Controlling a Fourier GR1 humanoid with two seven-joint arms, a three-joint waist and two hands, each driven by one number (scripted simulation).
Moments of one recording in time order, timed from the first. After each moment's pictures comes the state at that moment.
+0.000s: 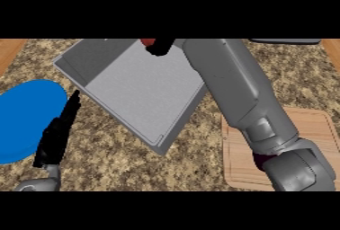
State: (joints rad) left arm -0.05 0.17 0.04 -1.54 -0.21 0.03 0.10; right arm -1.39 -0.01 -0.08 -0.58 0.70 0.10 -0.02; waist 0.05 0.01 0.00
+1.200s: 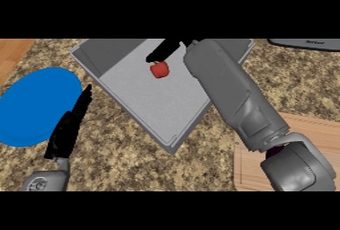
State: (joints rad) left arm -0.10 0.15 0.00 -1.51 -0.23 0.01 0.08; right arm -1.43 0.00 -0.06 -0.24 0.40 -0.21 -0.08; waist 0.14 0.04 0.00
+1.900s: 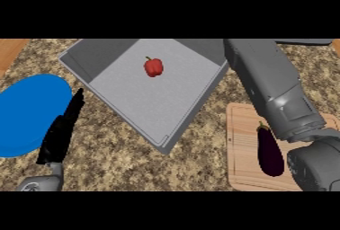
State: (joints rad) left arm -0.07 0.16 0.03 -1.53 -0.22 0.02 0.08; right arm -1.40 -0.13 -0.33 -0.25 0.15 -0.27 -0.22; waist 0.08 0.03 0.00
